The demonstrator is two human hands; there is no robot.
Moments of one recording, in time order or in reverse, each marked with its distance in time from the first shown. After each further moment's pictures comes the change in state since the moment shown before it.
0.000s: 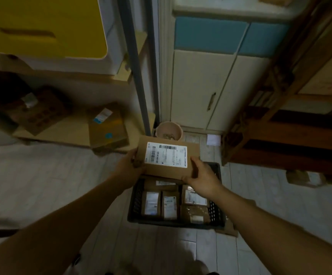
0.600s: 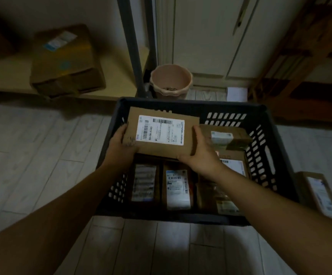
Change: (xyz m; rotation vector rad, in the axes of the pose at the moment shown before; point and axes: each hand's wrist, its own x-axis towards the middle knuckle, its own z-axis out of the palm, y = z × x) left_hand 0.224 -0.318 0.207 -0.095 0.200 0.077; right_hand 0.228 0.276 0.240 0.026 0.123 -0.080
